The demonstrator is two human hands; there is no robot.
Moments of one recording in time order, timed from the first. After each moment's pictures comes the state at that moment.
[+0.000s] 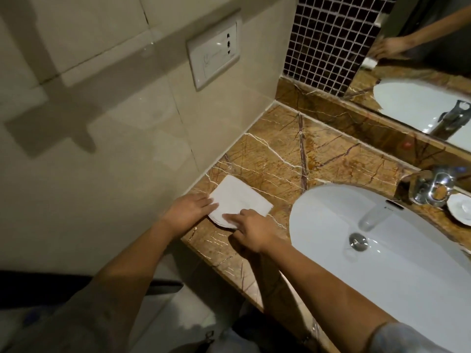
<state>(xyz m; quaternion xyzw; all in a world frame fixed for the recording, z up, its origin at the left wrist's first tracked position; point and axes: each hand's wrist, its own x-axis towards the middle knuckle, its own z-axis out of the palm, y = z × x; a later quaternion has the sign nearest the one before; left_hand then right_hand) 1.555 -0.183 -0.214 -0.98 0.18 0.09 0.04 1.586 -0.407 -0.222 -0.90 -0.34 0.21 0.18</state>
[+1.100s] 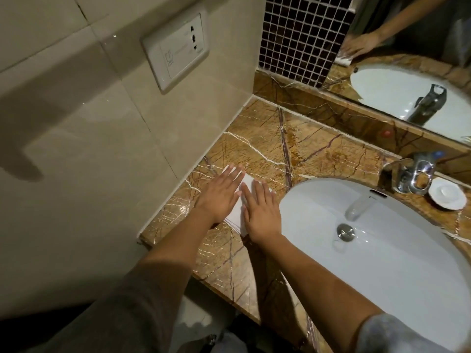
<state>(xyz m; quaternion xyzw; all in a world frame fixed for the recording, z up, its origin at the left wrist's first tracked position) 1.644 -0.283 -0.226 -0.99 0.14 0.06 -0.05 1.620 -0.434 -0.238 -0.97 -0.16 0.06 0.15</state>
